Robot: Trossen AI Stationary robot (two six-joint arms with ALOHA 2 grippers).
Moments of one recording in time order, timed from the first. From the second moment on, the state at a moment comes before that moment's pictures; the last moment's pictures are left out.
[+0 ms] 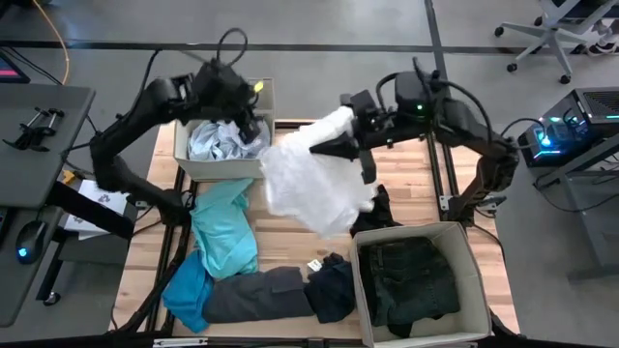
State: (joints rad) left arm 0.45 1.39 1.78 -1.16 -0.20 -0.03; right arm -0.04 1.70 2.31 -0.75 -0.23 0.18
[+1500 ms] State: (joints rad) left arm 0.21 1.53 1.20 0.81 0.44 -0.56; right arm -0.13 1.73 2.33 -0.81 -0.25 0.15
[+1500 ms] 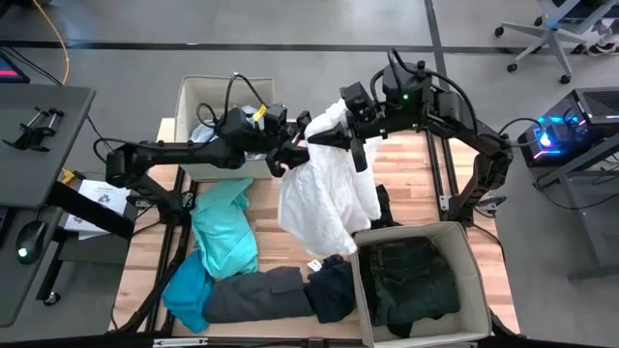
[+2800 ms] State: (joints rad) left arm 0.48 1.26 1.96 -0.84 -0.47 0.39; right arm -0.14 1.51 2.33 -1.20 0.20 0.22
